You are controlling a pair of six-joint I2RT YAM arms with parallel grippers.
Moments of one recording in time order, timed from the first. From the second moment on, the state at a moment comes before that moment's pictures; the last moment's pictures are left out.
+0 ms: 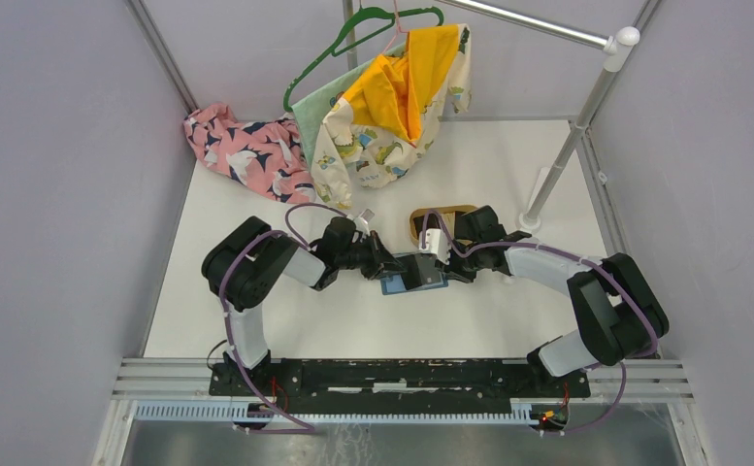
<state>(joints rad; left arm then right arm) -0.60 1.90 0.63 0.72 0.56 -1.03 0.46 1.49 0.70 -0.27 -0.46 -0.83</state>
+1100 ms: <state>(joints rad) -0.60 1.92 0.70 0.63 0.61 -1.03 0.48 1.50 0.71 -0.29 -0.43 -0.83</state>
